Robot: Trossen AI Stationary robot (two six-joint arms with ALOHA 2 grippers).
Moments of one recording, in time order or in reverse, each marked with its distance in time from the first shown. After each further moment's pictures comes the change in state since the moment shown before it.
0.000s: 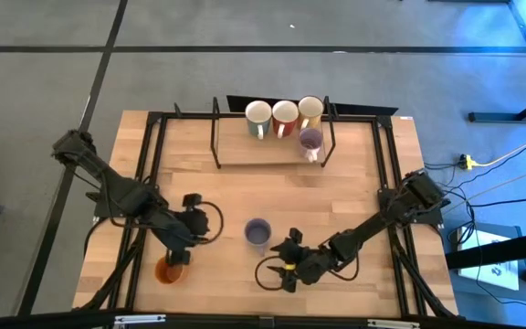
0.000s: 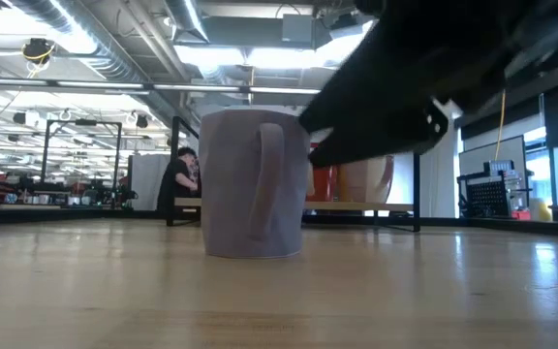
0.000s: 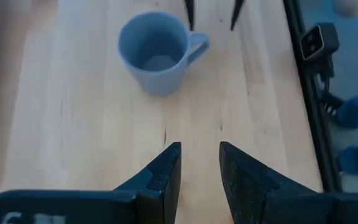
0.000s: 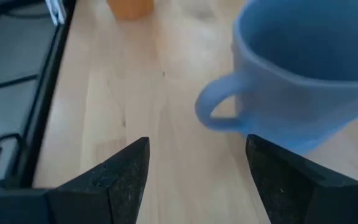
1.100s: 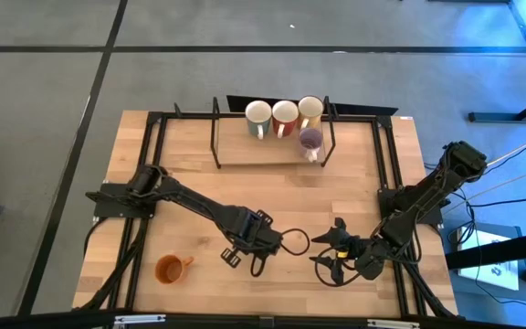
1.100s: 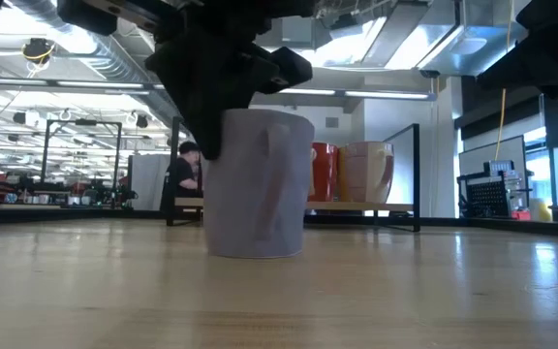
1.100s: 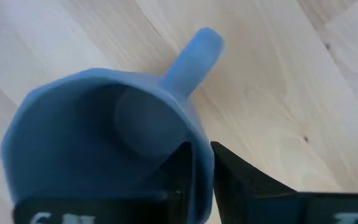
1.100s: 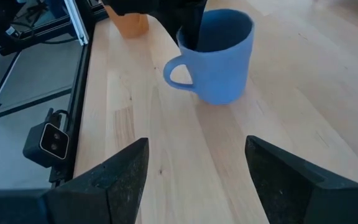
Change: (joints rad) left arm 0.283 0.819 0.550 -0.164 0.265 0.829; right arm 0.212 -0.534 -0.348 -0.206 0.184 0.218
